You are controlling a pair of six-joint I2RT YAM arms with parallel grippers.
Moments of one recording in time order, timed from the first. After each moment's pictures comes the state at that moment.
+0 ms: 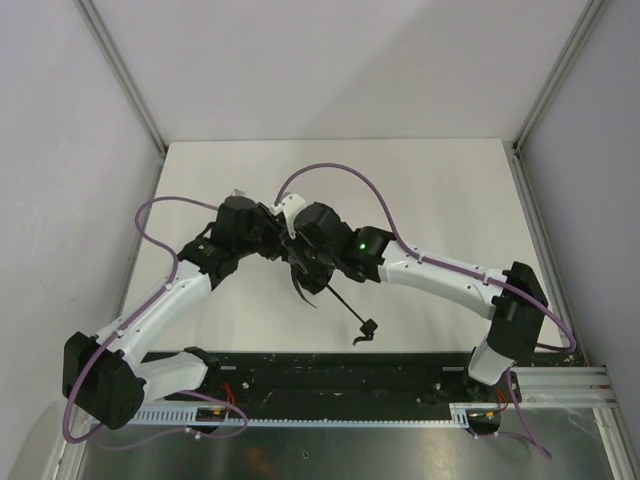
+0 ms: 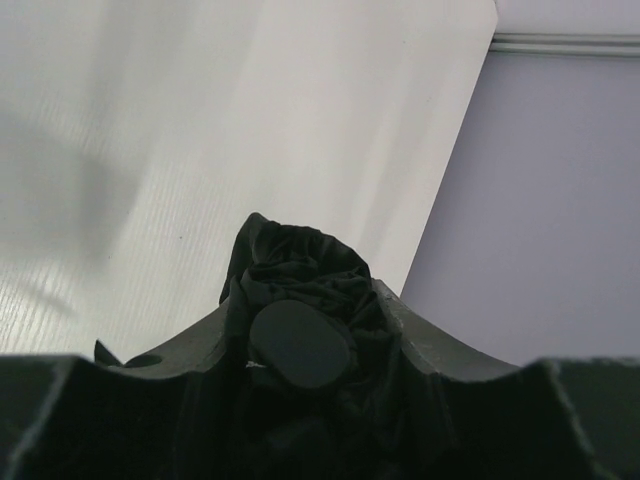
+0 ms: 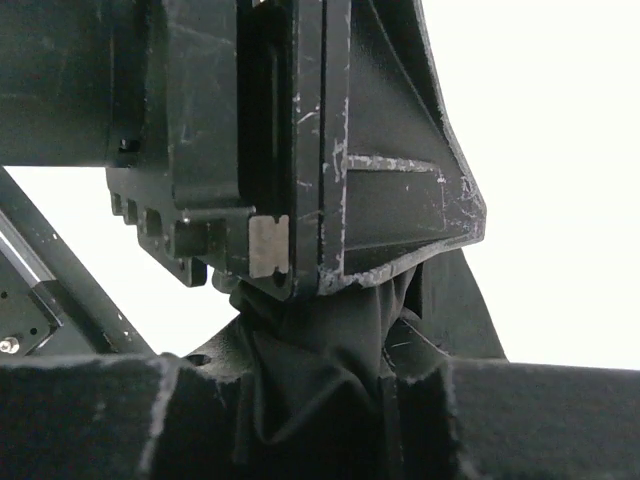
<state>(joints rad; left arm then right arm) -0.49 1.14 0.90 -0.36 0.09 -1.26 1.07 1.66 1.47 -0.43 0.14 0.14</state>
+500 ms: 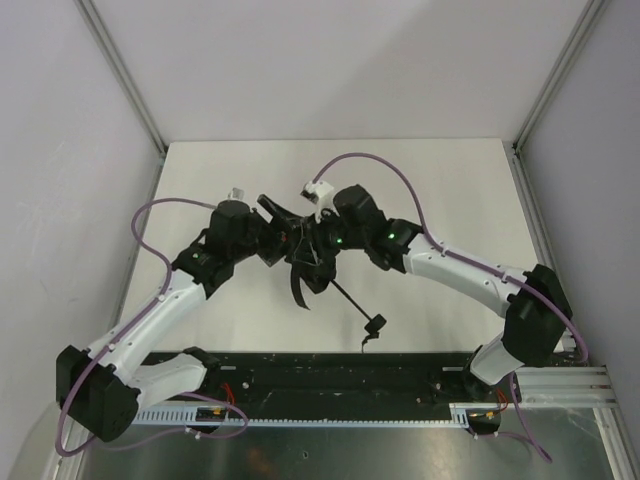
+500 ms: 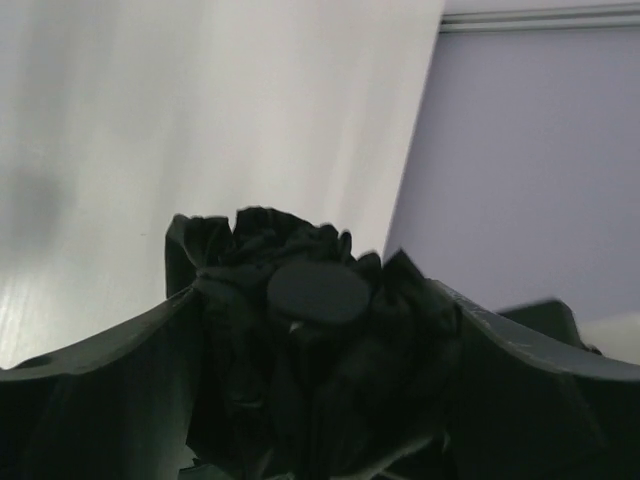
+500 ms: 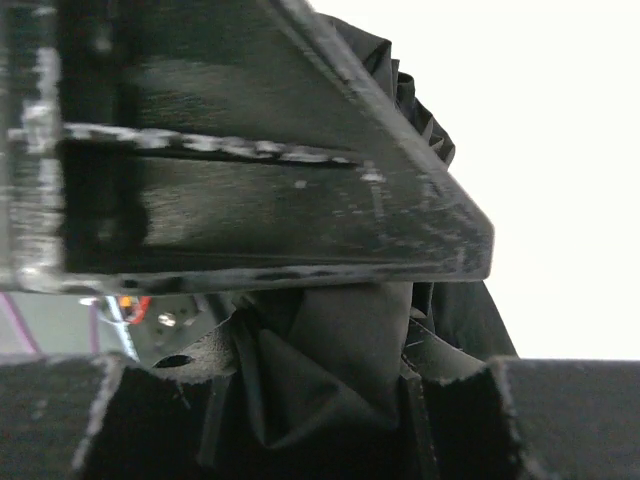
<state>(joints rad) -0.50 1.07 0.86 -0.32 0.11 -1.25 0.91 1.56 1.29 -0.23 -0.26 0.27</state>
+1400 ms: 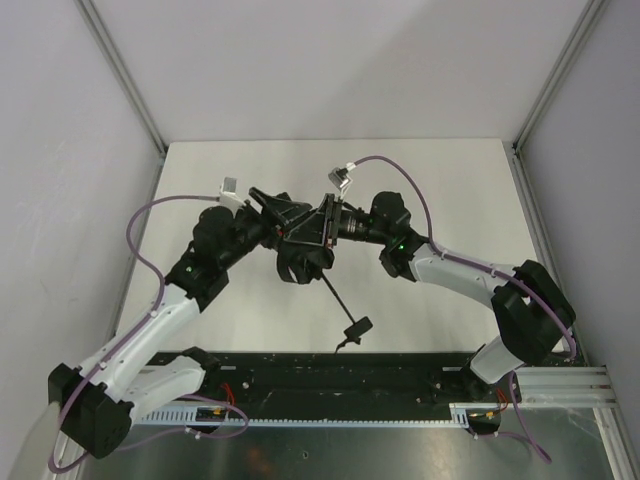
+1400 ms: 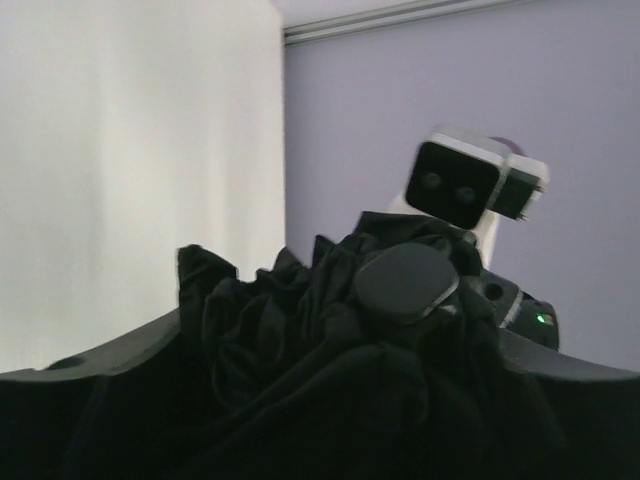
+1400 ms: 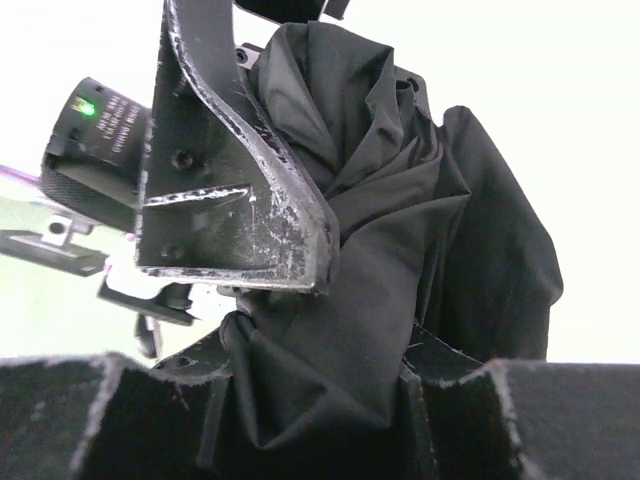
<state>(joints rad) -0.51 0.99 0.80 -0.03 0.16 -1.28 0.77 1.55 1.01 0.66 -0.66 1.14</state>
